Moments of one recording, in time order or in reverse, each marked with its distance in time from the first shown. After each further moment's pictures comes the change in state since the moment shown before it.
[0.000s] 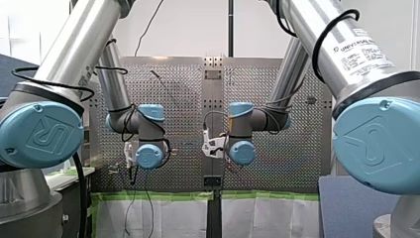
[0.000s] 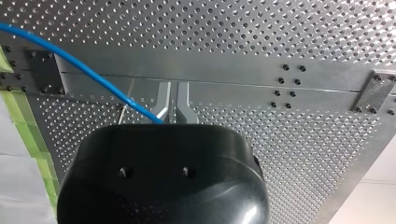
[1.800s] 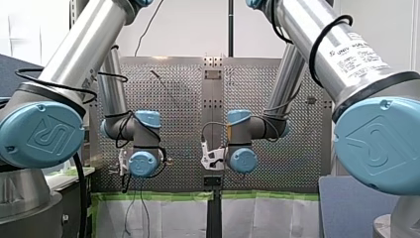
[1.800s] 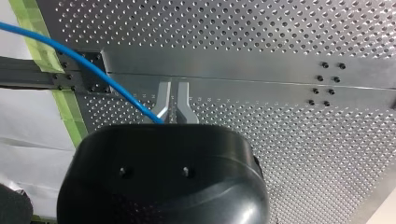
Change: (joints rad) left arm 0.008 -0.055 -0.043 0.020 0.018 0.020; right arm 0.015 0.058 0.002 0.072 -0.011 -0.003
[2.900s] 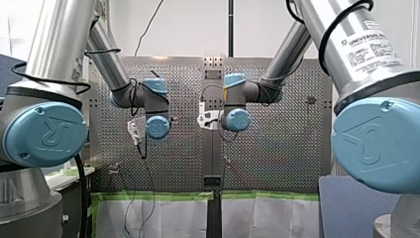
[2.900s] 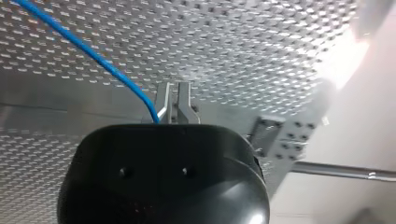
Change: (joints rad) left arm 0.049 0.270 0.170 -0.215 -0.074 -0.170; right arm -0.034 -0.173 -0.208 0.273 -0.096 0.124
